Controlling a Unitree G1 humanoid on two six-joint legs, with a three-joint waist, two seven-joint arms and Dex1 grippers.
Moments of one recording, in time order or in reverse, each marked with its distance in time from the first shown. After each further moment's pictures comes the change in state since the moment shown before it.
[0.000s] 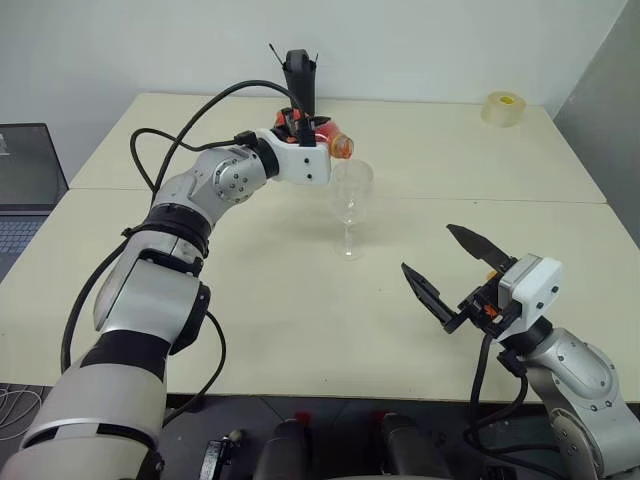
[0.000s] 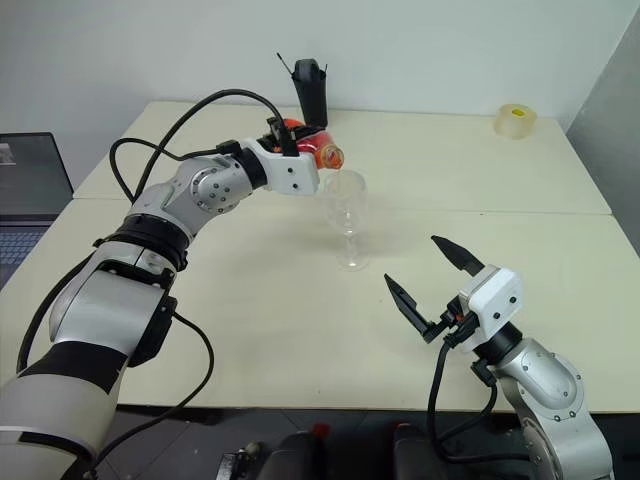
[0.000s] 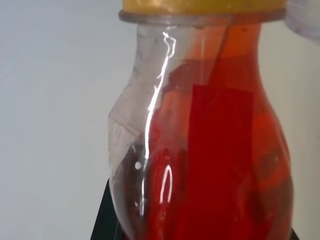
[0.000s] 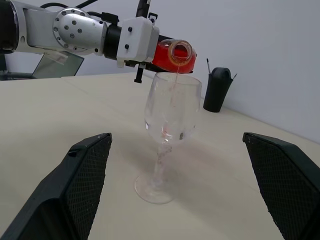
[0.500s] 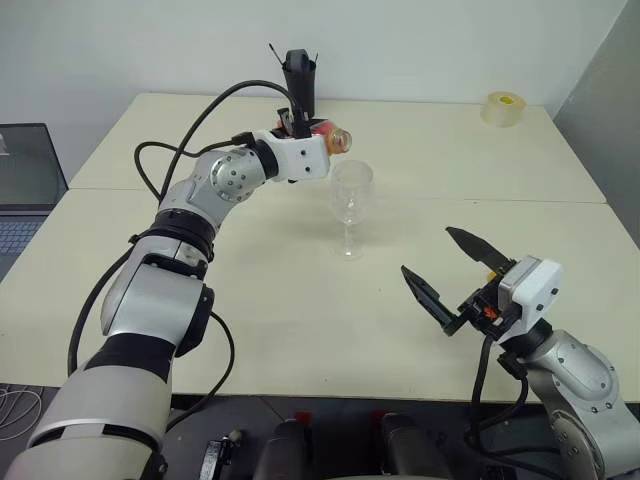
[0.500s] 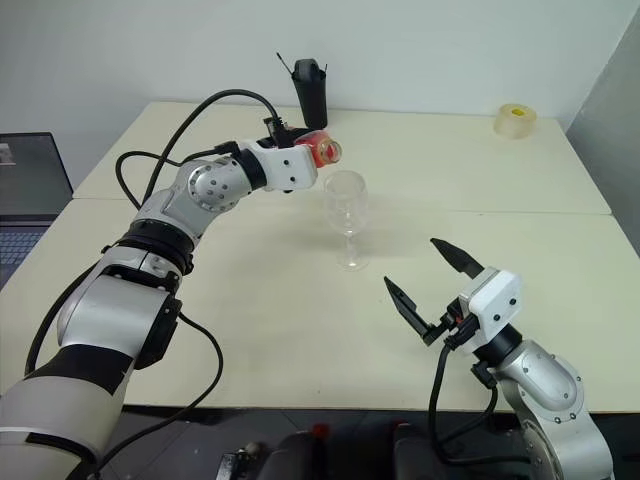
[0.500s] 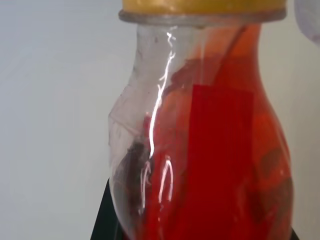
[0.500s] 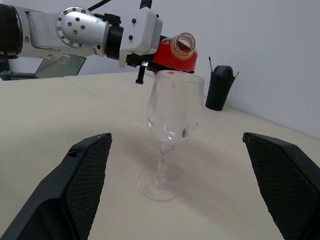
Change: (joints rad) left arm 0.025 -0.026 0.067 -0.007 -0.117 0.034 -0.132; right arm 0.001 0.000 0.000 -0.001 0.007 0.000 0.005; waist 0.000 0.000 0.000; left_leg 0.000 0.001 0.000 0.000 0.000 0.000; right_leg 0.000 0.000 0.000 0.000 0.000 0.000
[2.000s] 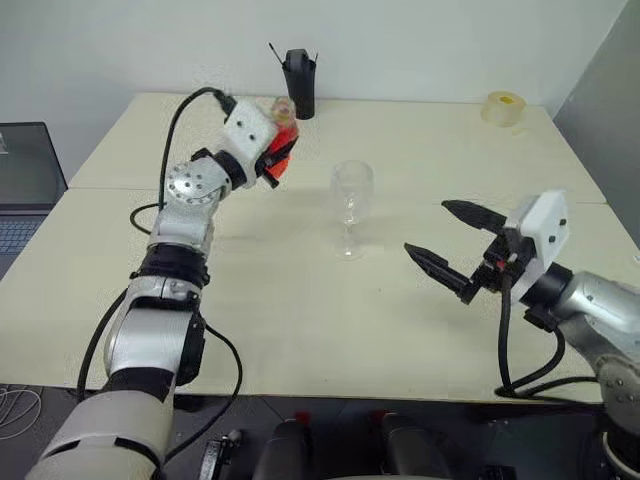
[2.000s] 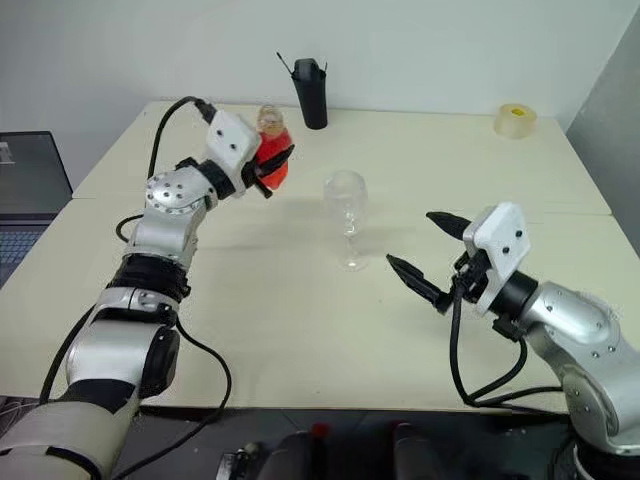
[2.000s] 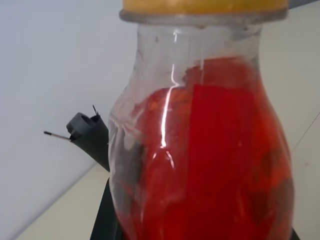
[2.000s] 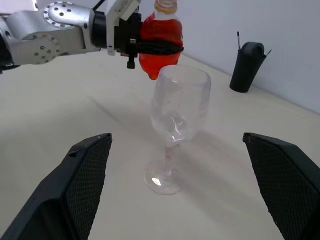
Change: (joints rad) left arm 0.182 -0.017 0.256 -0.269 -0.459 0.431 -0.305; right arm -0.252 -0.141 -0.166 -0.034 0.260 0.451 0.045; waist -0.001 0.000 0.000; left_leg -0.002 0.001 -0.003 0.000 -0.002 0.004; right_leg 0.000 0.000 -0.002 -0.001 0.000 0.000
